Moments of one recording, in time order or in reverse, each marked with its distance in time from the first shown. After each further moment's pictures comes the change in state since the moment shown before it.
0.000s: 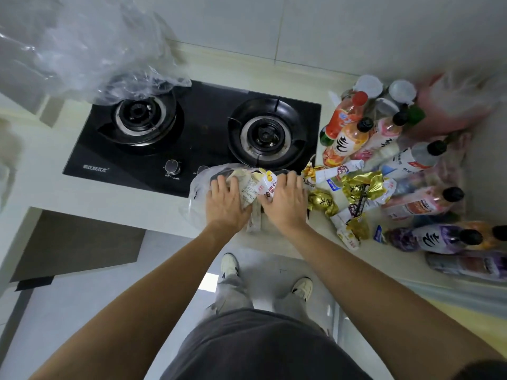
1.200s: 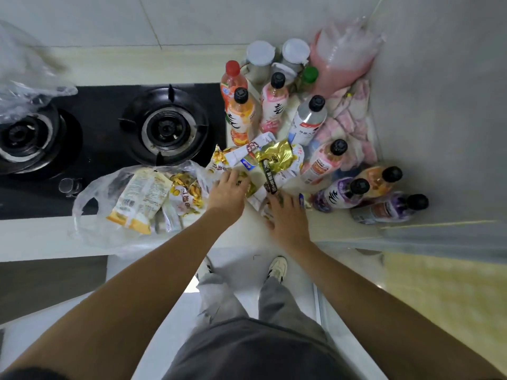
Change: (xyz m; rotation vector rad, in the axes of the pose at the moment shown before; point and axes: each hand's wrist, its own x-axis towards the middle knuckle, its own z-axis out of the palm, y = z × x) left_hand 0.006 0.212 0.036 0.129 -0.142 0.499; right_hand -0.089 0.231 0.004 -0.011 -0.223 0.067
